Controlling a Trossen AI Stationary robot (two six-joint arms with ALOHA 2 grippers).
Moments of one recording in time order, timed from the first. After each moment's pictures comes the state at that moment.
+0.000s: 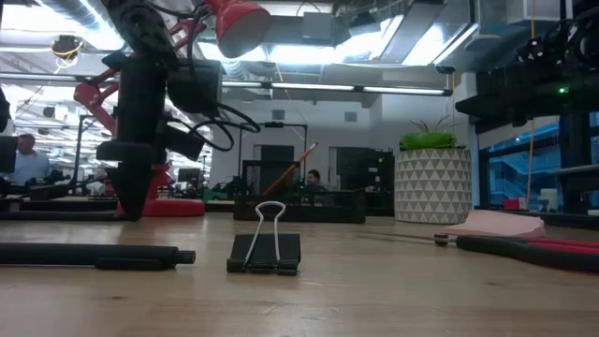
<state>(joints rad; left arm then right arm) 0.17 1.55 0.75 -0.75 -0.10 -0.22 -0.46 0.01 0.01 0.07 0.17 -0.06</state>
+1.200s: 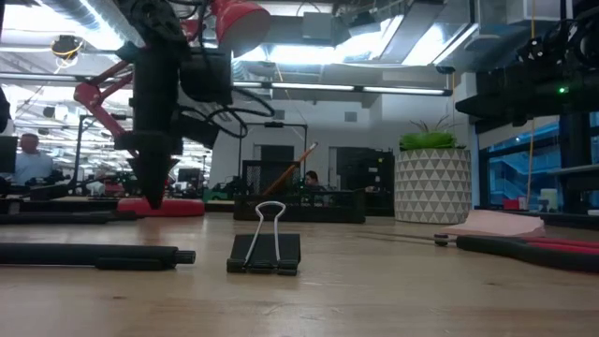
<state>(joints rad) 0.17 1.56 0.84 -0.77 -0.12 -0.15 -0.46 0.01 0.01 0.07 0.17 -0.06</state>
